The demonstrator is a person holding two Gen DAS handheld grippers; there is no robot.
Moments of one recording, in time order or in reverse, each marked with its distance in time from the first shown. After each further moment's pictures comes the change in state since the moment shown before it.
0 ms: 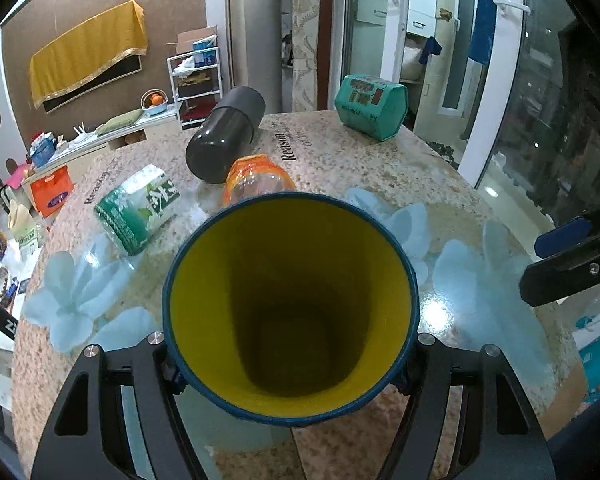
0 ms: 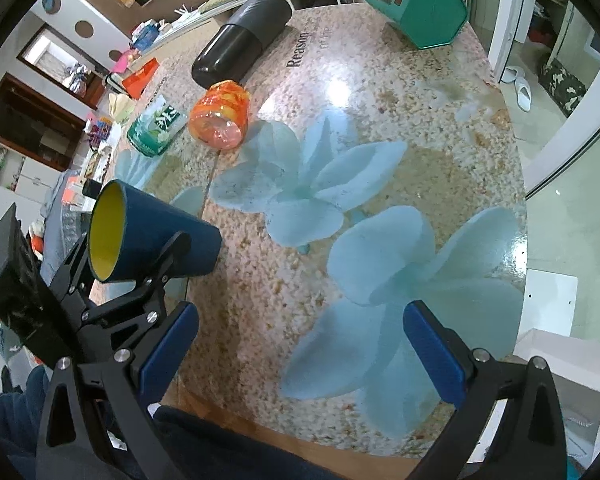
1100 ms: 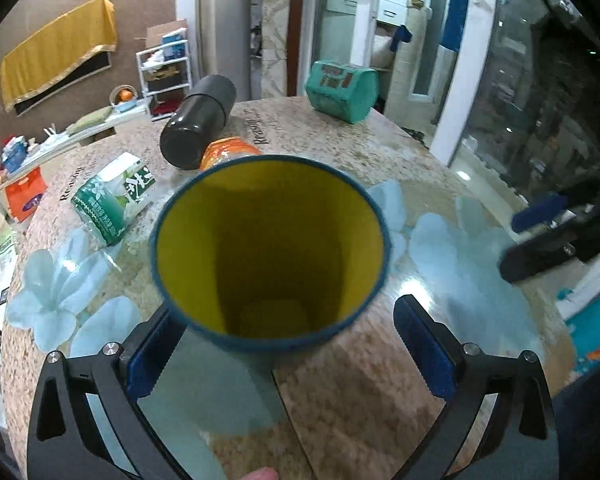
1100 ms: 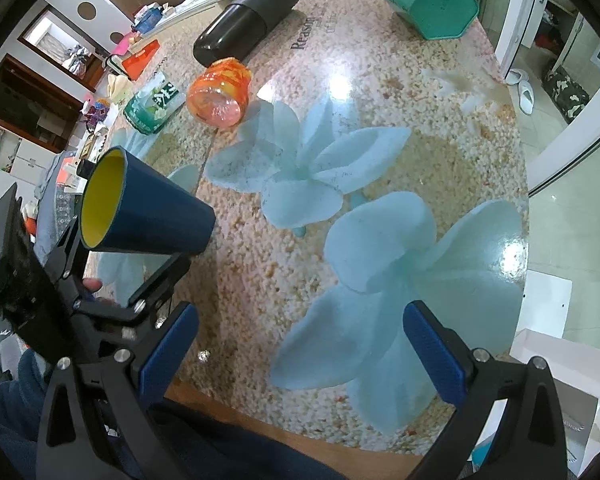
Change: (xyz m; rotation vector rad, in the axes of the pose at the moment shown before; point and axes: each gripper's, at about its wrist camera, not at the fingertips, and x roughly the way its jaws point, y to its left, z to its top) left arm -0.012 0.005 -0.014 0.061 0.070 -0.132; right arm 0.002 0.001 -0.007 -0.027 0.024 -0.030
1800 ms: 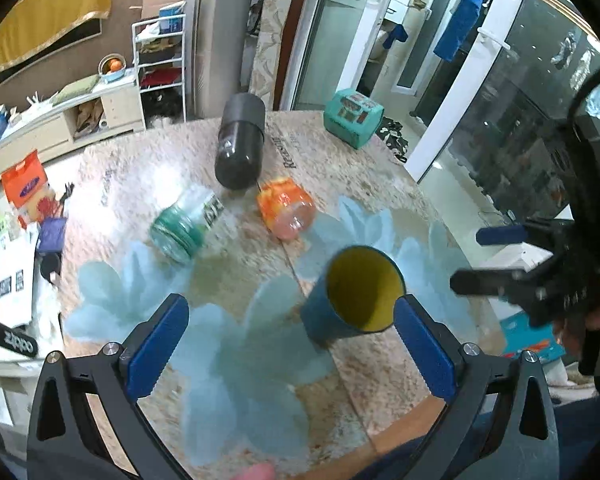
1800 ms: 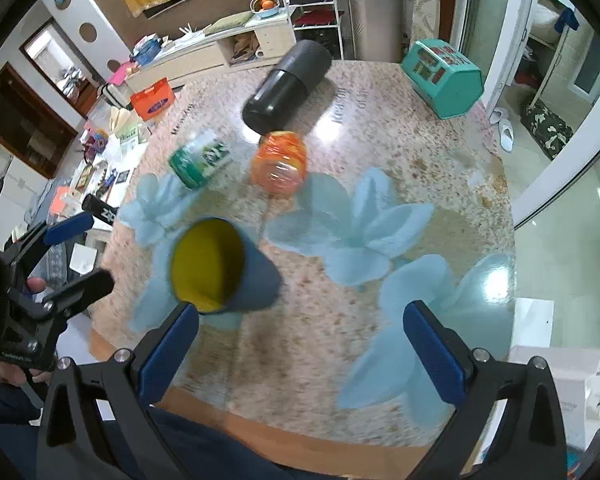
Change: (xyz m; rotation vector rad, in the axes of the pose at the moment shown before) left arm -0.096 0.096 0.067 -0.059 0.118 -0.136; right arm -0.043 0.095 0.023 0.026 -0.147 -0.082
